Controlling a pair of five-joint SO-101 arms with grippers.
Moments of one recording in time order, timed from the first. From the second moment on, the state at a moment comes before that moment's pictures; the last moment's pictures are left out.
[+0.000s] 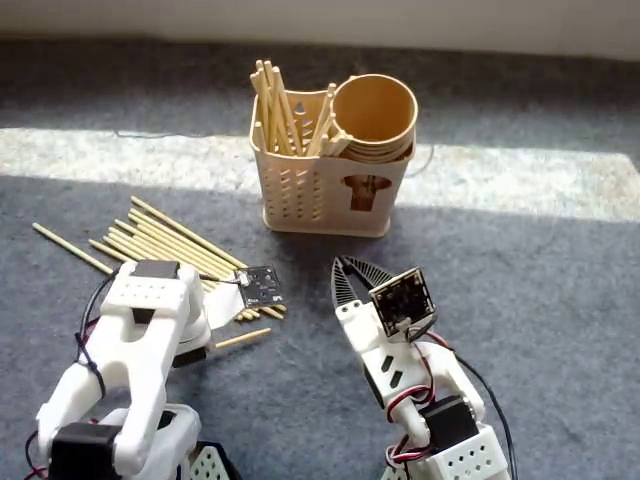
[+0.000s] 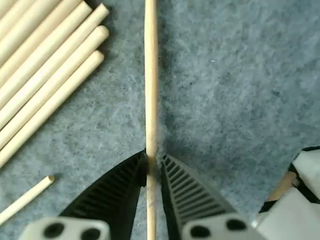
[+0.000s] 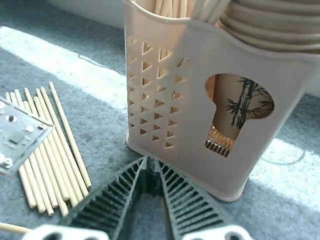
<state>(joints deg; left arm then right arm) -3.9 -25.4 59.4 73.2 -61.2 -29.0 -104.2 95.9 31.2 9.9</state>
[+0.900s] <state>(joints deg) -13.9 -65.3 59.5 85.1 -50.5 -29.0 -104.2 95.9 31.2 9.9</state>
